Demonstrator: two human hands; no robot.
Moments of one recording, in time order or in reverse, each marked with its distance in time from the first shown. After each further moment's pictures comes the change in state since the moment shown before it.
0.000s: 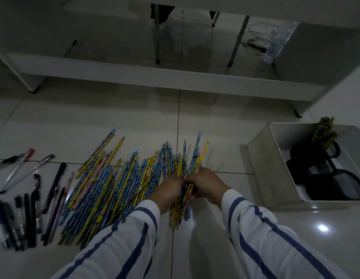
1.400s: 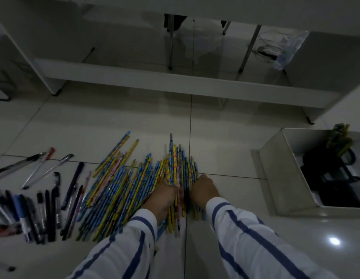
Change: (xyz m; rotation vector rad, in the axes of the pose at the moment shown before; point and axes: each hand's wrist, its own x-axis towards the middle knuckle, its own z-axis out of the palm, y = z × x) left_hand 0.001 -0.029 -0.042 -0.108 0.219 -0.046; right_hand 0.012 0.011 0.049 -0.545 0.307 0.026
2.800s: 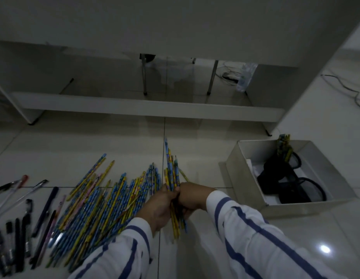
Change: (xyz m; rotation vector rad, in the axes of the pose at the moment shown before) left_hand -0.051 0.033 0.062 -0.414 -0.331 0.025; right_hand -0.051 -0.003 -0.100 -0.049 -0.444 -0.122
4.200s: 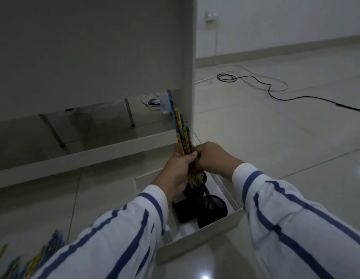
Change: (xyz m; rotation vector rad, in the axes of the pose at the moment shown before) left_hand 0.044 -0.018 0.404 0.292 -0.273 0.282; right_hand -0.136 0.225 -0.304 -0.090 0.720 -0.305
